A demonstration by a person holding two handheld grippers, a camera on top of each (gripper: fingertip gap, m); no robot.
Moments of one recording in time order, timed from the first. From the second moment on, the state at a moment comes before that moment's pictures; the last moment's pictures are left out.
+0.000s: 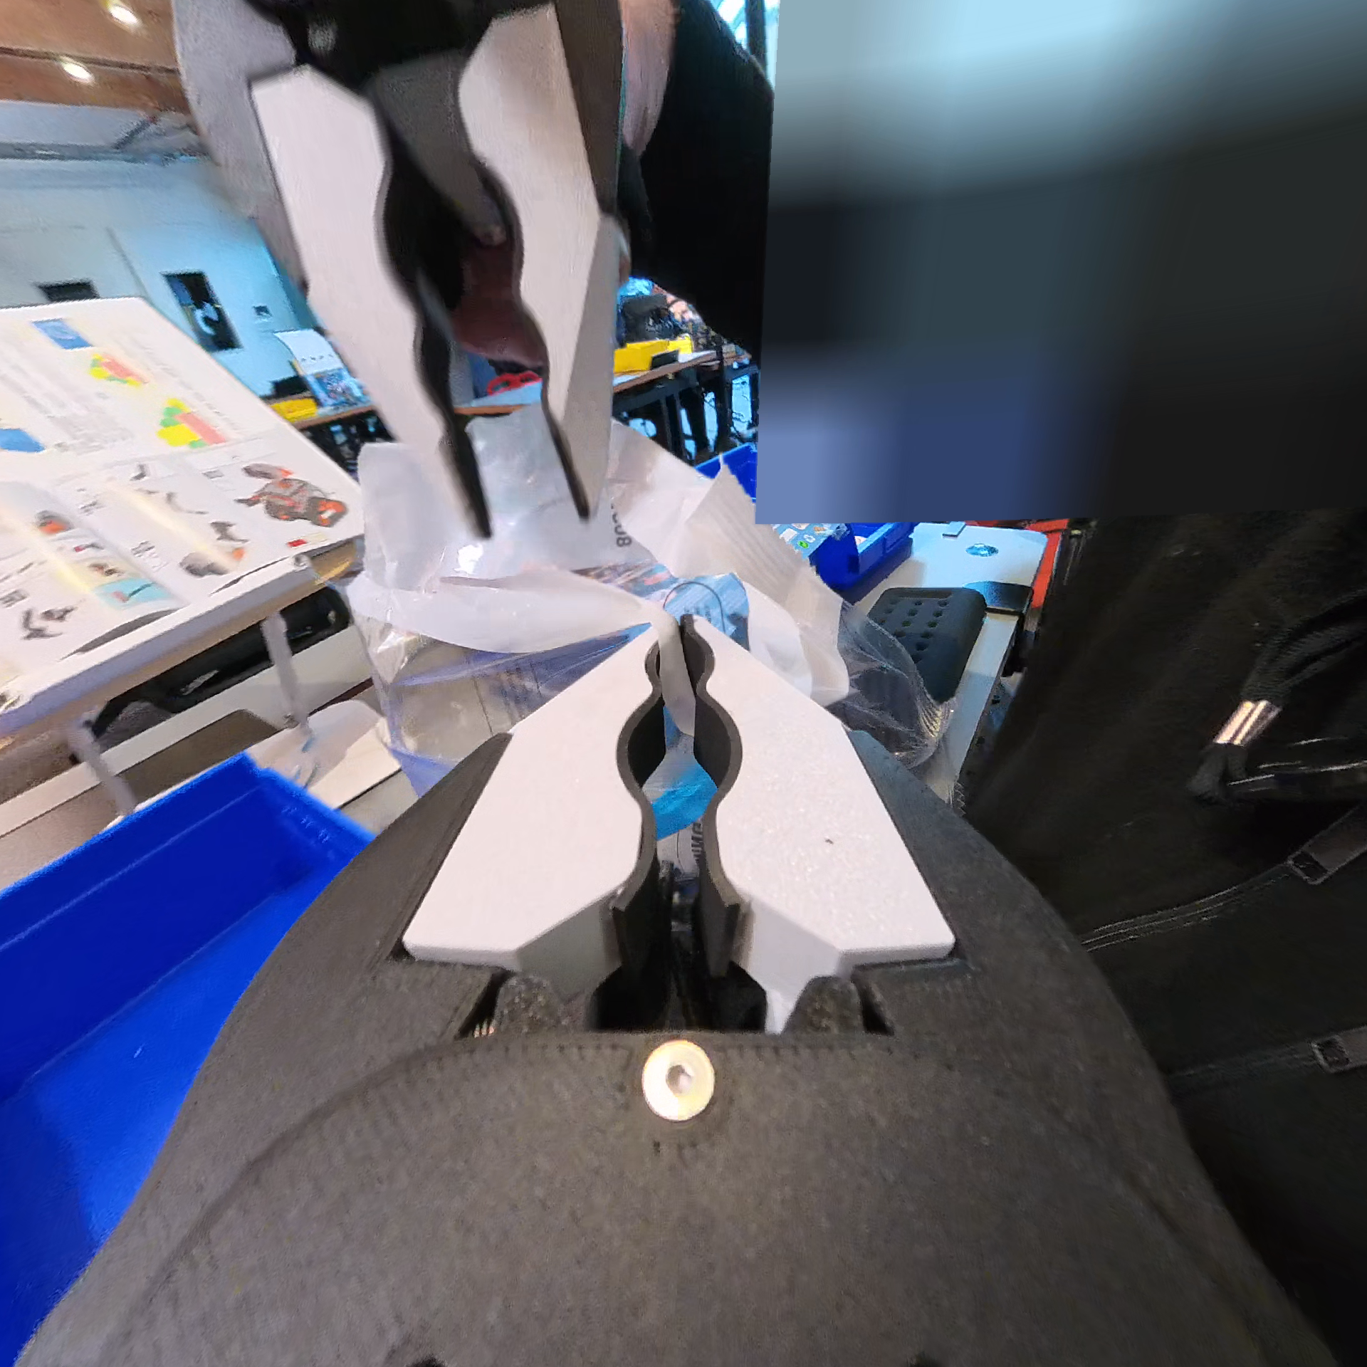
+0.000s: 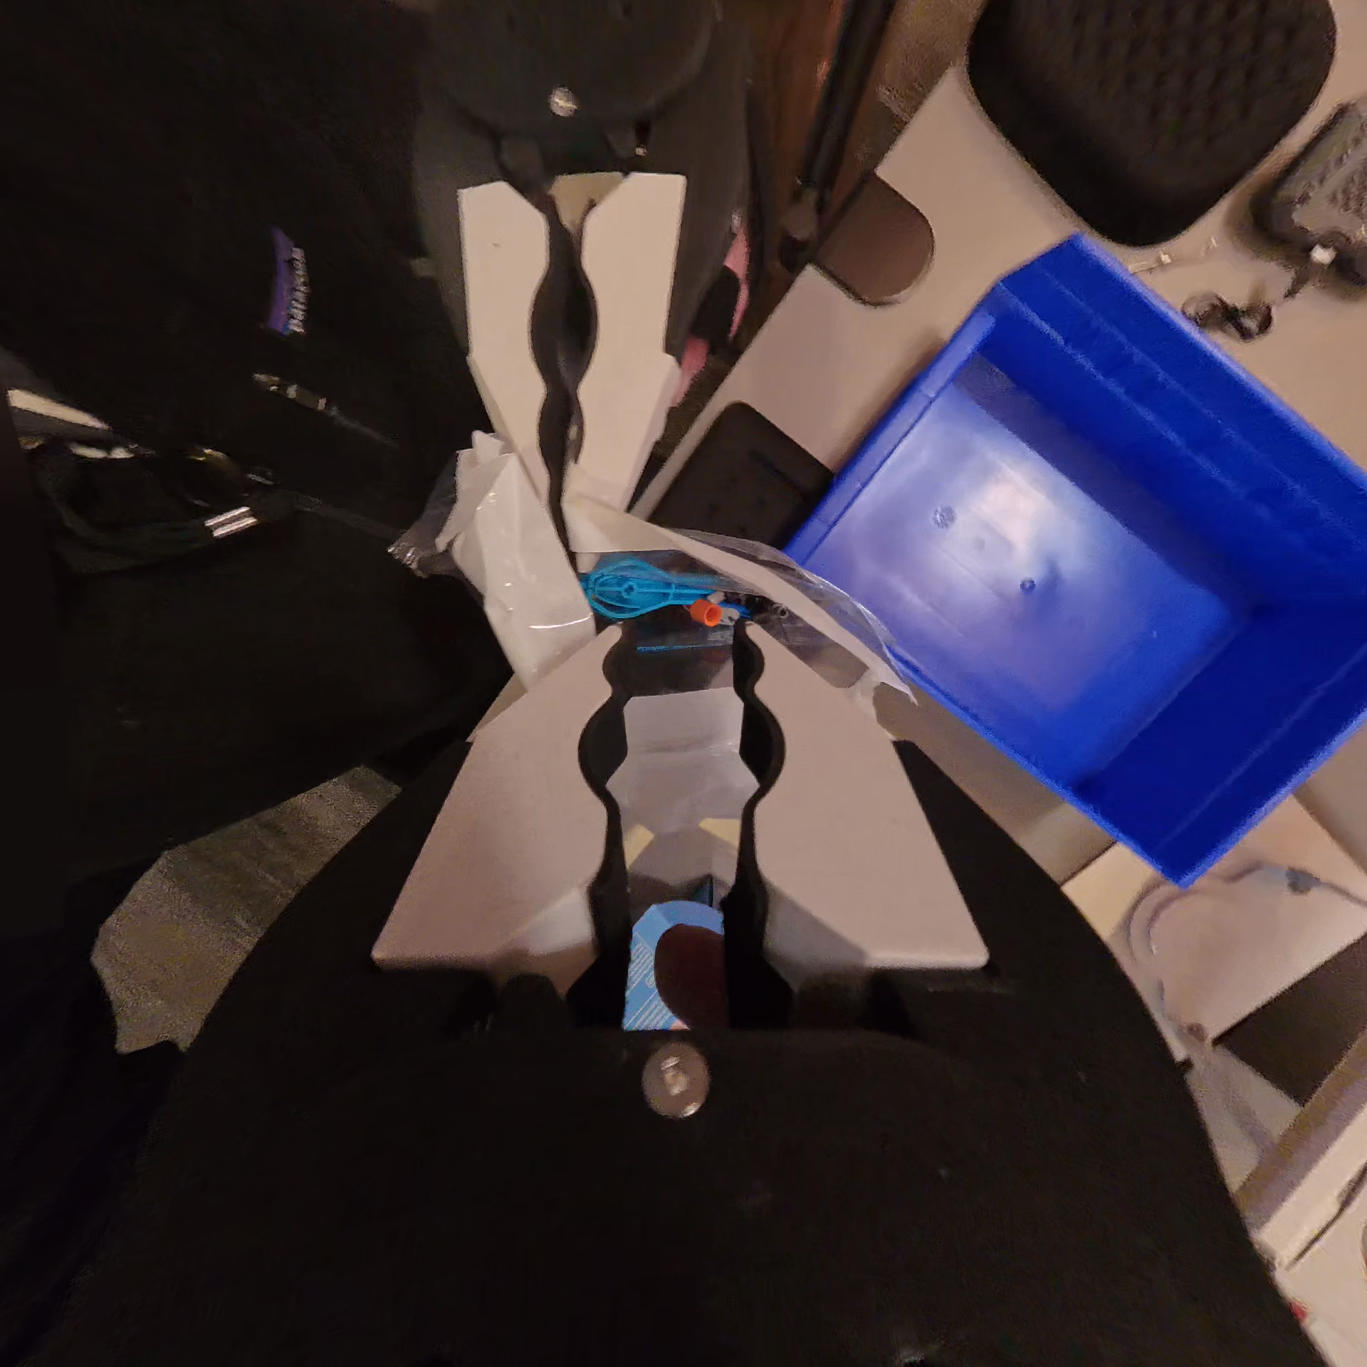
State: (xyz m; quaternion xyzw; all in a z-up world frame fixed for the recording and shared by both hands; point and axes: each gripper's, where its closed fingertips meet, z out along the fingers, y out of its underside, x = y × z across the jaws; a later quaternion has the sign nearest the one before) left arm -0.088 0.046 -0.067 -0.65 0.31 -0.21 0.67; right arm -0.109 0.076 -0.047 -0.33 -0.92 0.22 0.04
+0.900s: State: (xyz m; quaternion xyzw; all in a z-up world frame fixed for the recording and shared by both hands) left arm -0.042 0.203 -0.082 -0.74 0.27 -0.14 0.60; right arm 0.083 0.177 -0.086 -0.59 -0.67 0.29 0.35
